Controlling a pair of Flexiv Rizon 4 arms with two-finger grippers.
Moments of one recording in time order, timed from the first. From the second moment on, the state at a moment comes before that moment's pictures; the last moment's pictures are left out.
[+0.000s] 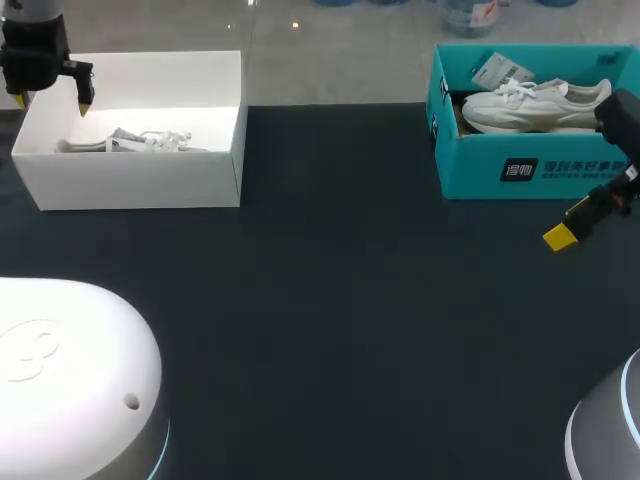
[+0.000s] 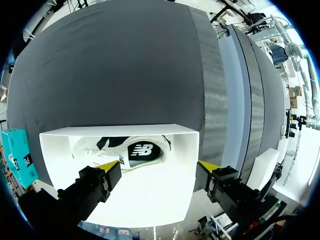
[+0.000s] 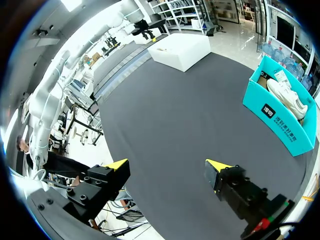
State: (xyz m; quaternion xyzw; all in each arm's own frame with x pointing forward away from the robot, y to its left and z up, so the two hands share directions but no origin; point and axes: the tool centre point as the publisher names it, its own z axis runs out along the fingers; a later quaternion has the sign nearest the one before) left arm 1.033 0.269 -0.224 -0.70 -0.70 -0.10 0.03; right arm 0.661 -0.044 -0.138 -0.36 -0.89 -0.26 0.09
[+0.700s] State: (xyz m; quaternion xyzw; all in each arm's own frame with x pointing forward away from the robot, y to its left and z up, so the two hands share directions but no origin) left arm 1.033 0.269 -0.223 -0.70 -0.70 -0.10 0.03; right arm 0.696 -0.091 -0.143 -0.40 -0.88 -0.24 0.06
